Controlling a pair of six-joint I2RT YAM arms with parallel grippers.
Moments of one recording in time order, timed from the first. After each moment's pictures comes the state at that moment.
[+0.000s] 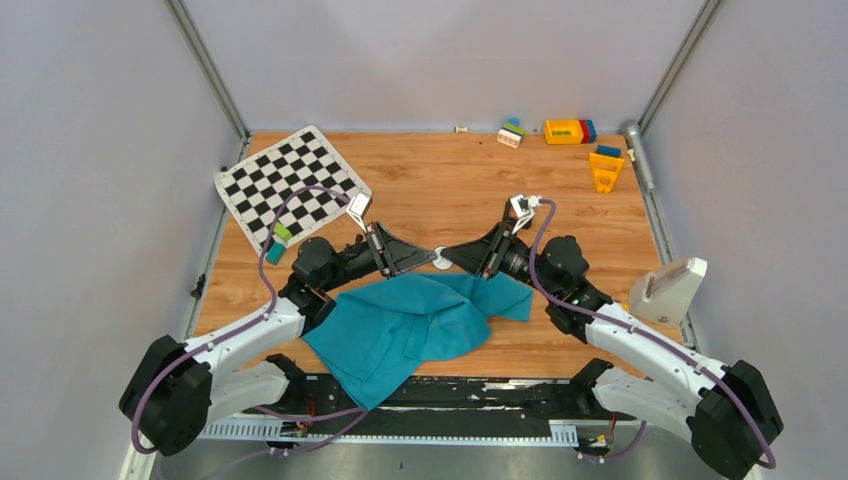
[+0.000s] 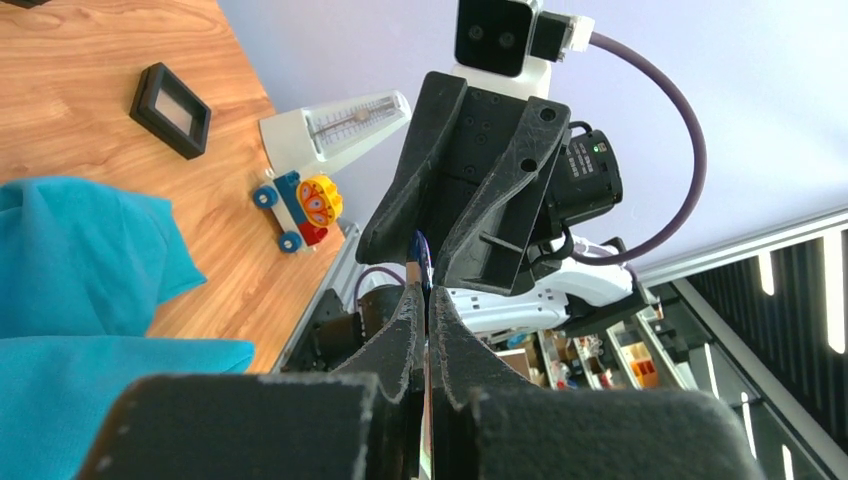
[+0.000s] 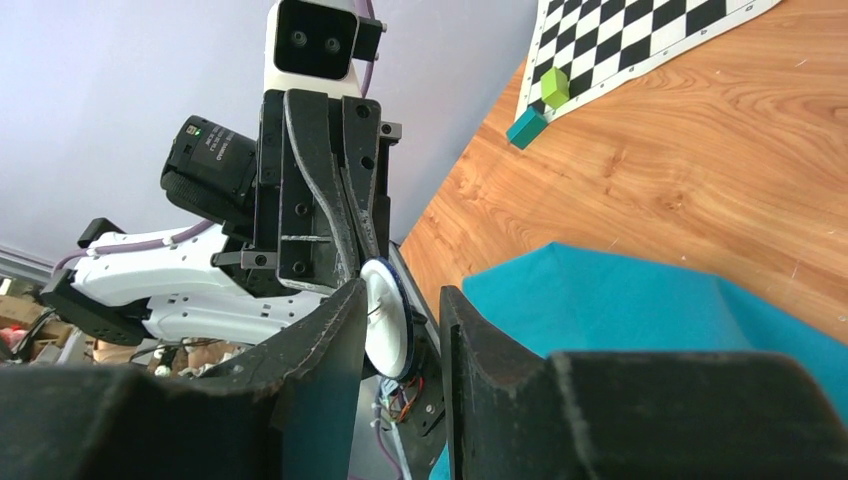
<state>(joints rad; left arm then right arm) -0.63 1.06 0.47 0.76 0.54 -1.25 0.68 0.97 0.53 0.50 -0.38 0.94</state>
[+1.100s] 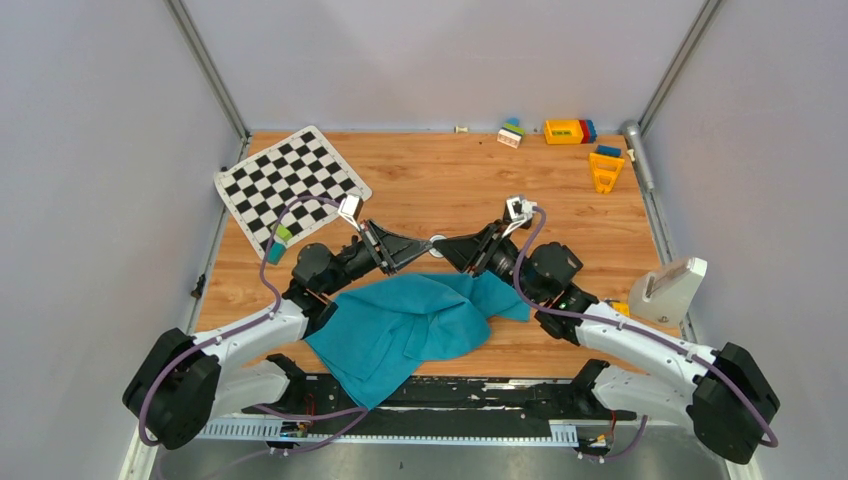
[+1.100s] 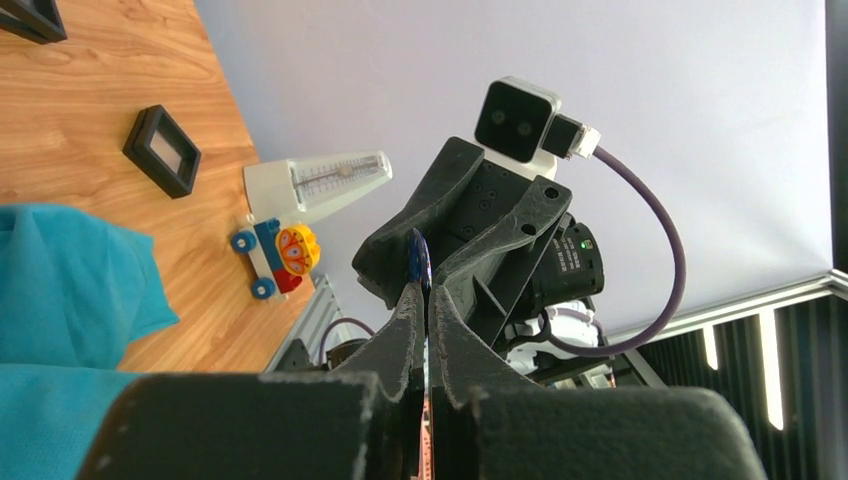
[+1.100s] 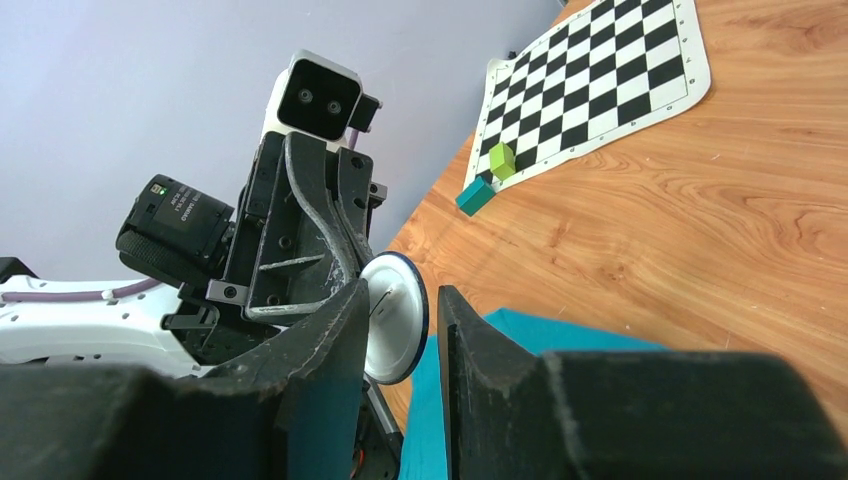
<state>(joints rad) -0.63 1.10 0.41 0.91 0.42 -1.39 0.80 1.02 0.53 0.59 -0.10 0.79</state>
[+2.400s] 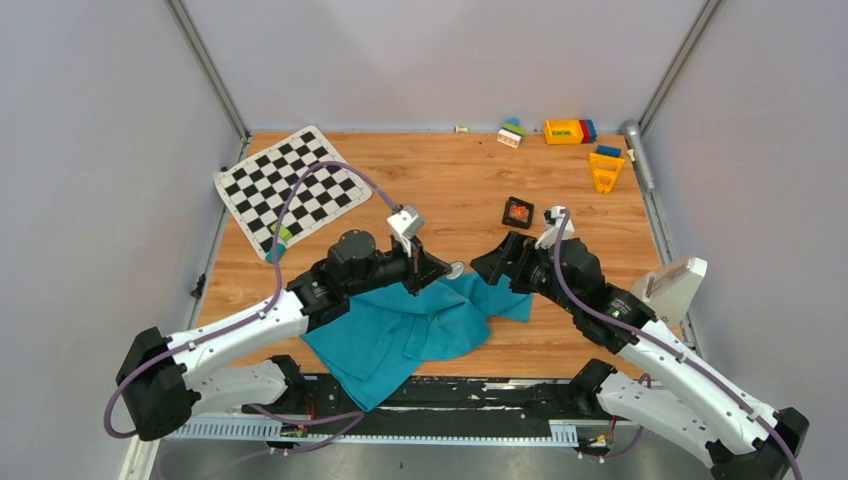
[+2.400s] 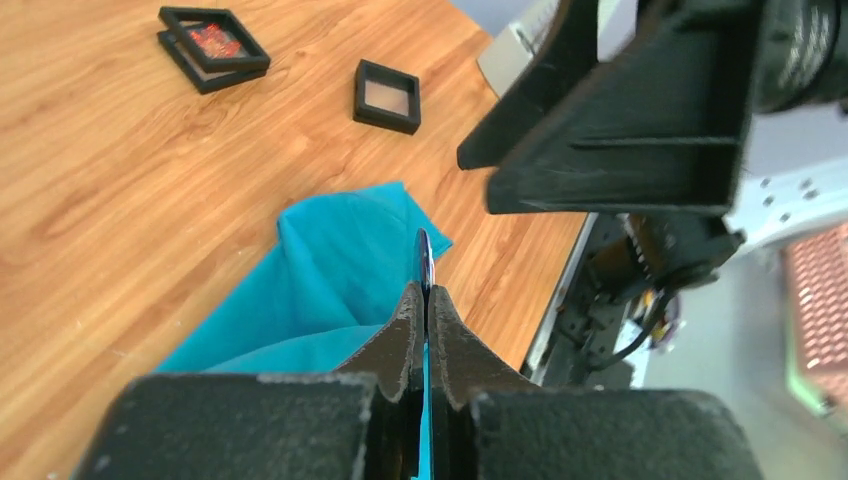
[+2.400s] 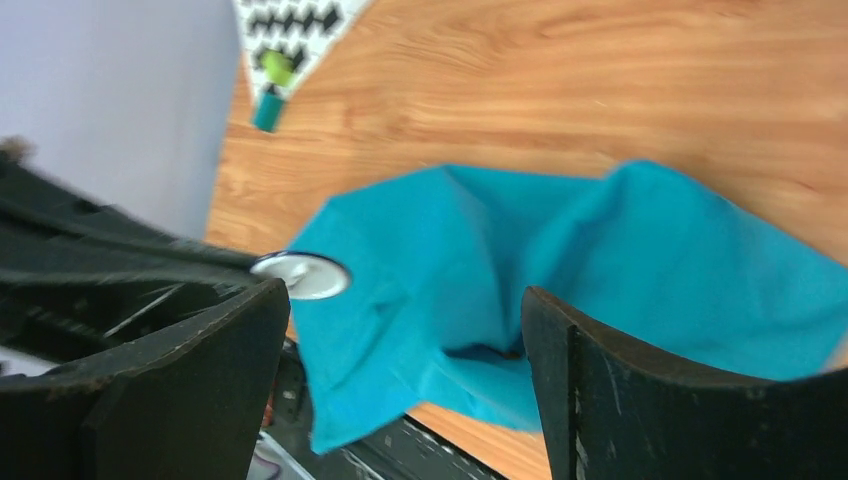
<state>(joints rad) -0.85 1.06 0.68 0.21 0.26 -0.45 0.75 0.76 0.70 -0.30 0.07 0.81</state>
